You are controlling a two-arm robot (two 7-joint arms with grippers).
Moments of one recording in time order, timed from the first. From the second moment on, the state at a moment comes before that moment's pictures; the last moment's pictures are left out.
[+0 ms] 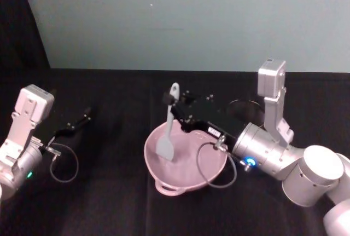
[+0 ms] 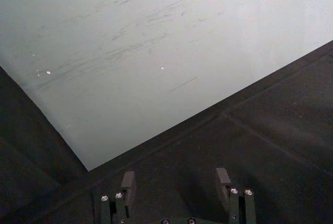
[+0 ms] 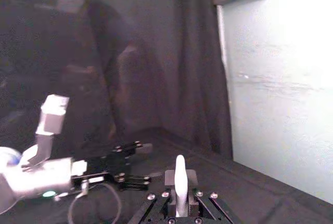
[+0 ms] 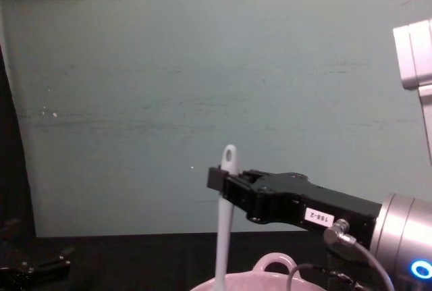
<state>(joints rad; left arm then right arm) -0.20 0.60 0.45 -1.41 -0.25 -0.12 0.03 0.34 0.32 -0.49 -1.39 0.53 -0.11 0.58</state>
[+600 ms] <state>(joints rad) -0.20 0.60 0.45 -1.41 -0.25 -0.12 0.03 0.31 0.36 -0.41 -1.38 0.52 -0.13 0.51</state>
